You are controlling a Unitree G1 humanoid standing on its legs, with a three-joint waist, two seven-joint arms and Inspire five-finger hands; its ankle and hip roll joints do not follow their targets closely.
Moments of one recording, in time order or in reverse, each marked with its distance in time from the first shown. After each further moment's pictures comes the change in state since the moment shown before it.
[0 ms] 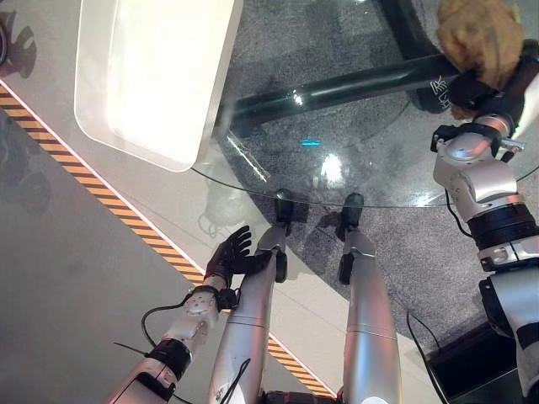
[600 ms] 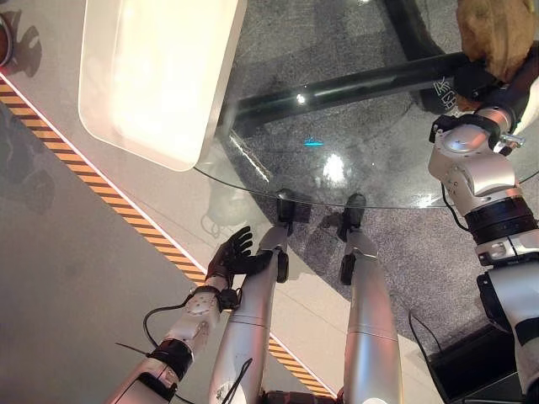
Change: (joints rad) left arm 0.000 -0.025 0.005 0.000 0.000 0.006 -0.003; right arm -0.063 0.029 0.050 -0.039 -0.021 0.016 -0.016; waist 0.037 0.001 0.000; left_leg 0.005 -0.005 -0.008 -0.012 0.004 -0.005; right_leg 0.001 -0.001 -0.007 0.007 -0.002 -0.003
